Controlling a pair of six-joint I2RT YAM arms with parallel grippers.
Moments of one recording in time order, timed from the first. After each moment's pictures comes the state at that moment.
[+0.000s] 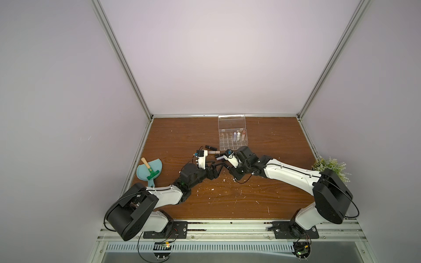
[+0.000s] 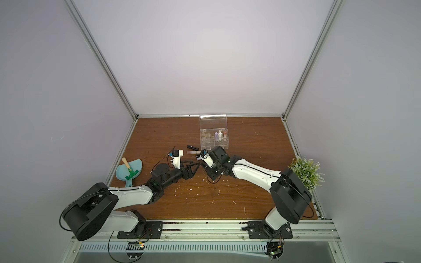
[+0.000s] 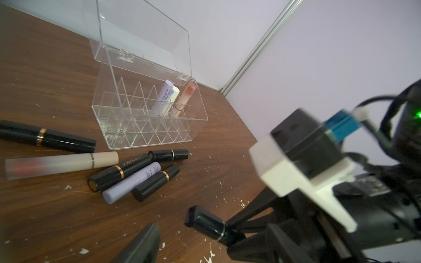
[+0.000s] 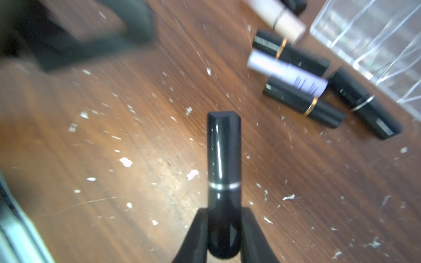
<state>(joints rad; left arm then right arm) -0.62 1.37 0.30 0.91 0.27 -0.61 0.81 1.52 1.02 -0.42 -0.09 0.01</state>
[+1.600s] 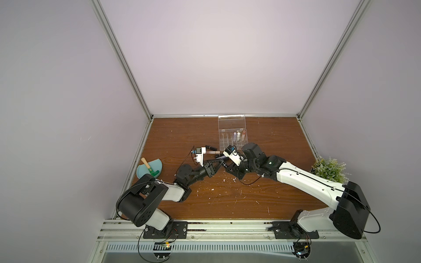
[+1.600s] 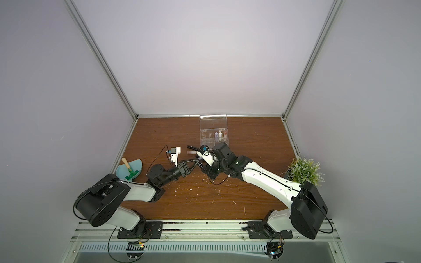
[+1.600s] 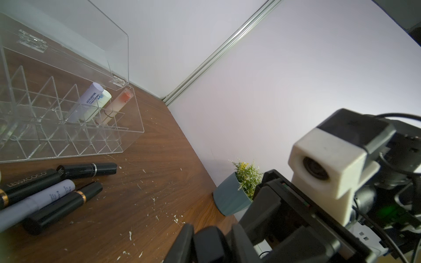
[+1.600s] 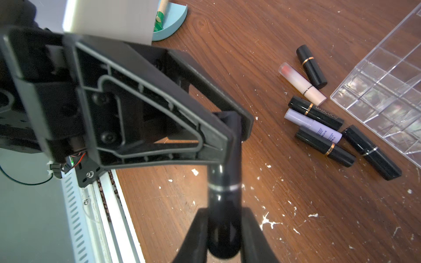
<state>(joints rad) -0.56 1.50 0.28 1.35 0.50 -0.93 0.82 1.38 1.03 -0.42 -0.25 0.04</state>
